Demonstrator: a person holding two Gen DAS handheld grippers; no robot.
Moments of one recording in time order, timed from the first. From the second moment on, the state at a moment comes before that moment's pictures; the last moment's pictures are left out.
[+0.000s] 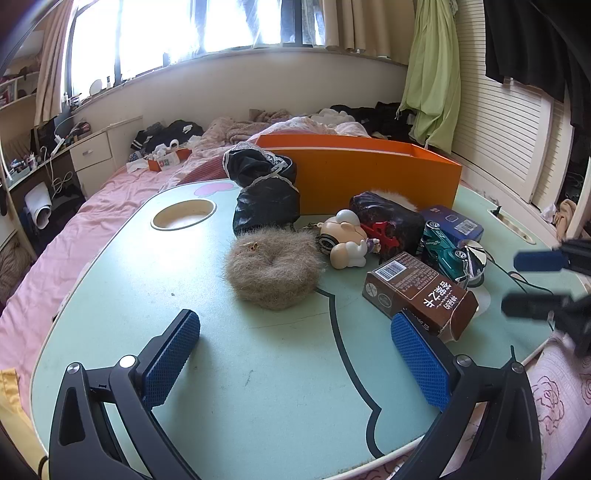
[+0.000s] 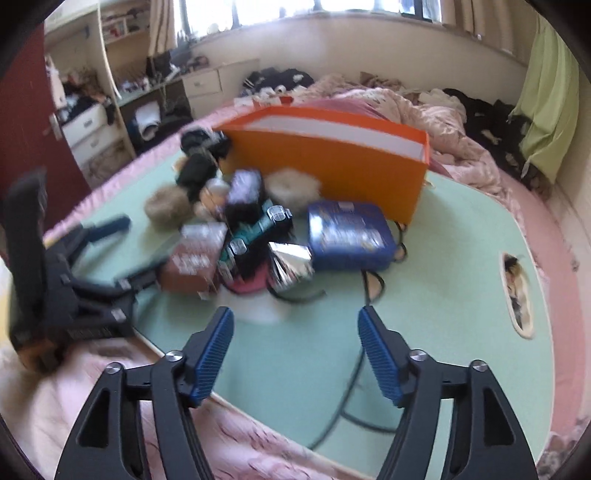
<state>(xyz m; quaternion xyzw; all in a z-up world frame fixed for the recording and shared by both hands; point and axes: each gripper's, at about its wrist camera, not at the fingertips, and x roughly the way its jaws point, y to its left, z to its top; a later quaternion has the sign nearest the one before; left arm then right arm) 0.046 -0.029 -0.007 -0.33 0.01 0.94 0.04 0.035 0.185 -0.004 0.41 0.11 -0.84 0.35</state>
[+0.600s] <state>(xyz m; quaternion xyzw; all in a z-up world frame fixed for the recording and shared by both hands) 0.025 -0.042 0.044 -0.34 -0.03 0.94 0.02 0.030 0.187 -0.018 0.42 0.11 -0.84 0.34</state>
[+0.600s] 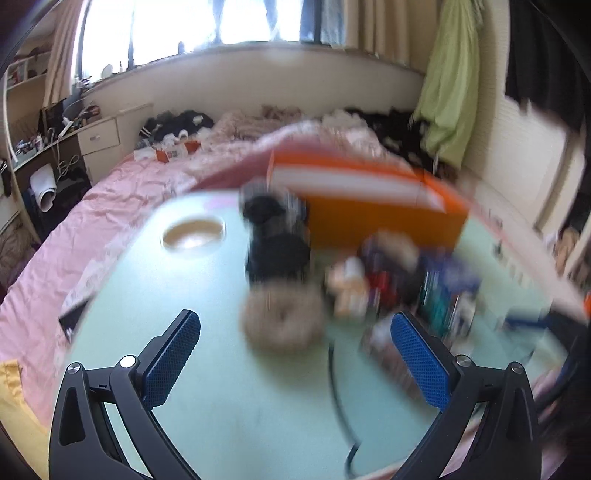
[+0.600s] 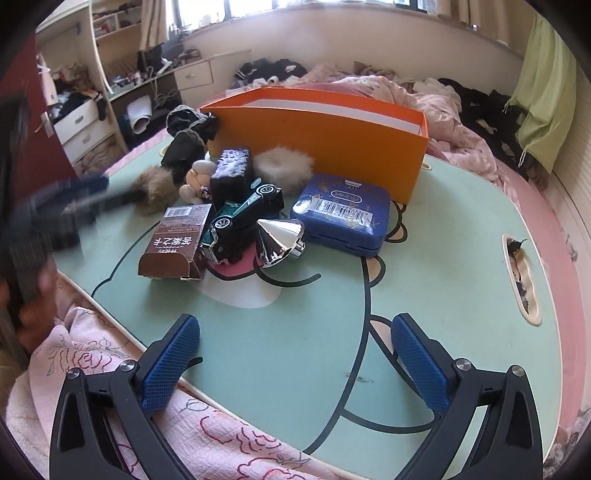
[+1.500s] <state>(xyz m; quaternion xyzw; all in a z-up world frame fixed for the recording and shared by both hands) -0.146 0.011 0.080 -0.42 -0.01 0.91 0.01 0.028 0.187 -0.018 0.42 0.11 -0.84 0.34</state>
